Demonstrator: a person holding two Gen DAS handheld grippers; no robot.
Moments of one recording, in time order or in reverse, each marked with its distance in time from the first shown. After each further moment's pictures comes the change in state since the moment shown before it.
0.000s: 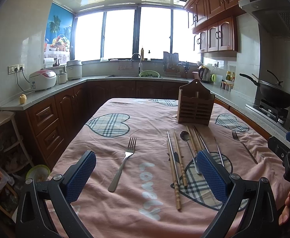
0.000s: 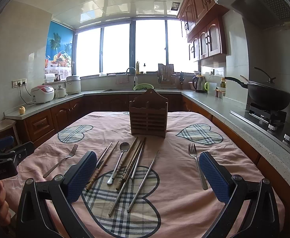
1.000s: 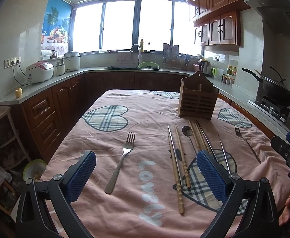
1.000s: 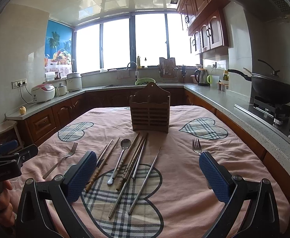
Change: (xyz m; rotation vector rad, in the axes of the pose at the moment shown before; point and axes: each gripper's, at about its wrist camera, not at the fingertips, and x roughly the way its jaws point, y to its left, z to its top) left arm 0.035 0.004 0.009 -0.011 0.067 -0.011; right arm 0.025 -0.005 -0.002 -0.001 0.106 0.017
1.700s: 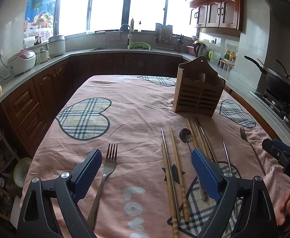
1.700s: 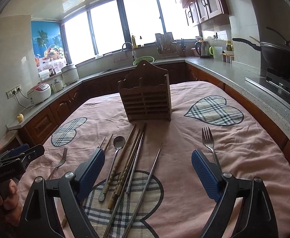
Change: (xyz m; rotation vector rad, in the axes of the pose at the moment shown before) left arm 0.105 -0.004 0.067 0.006 0.171 -0.065; right arm 0.090 -0.036 0.024 0.138 0.161 0.065
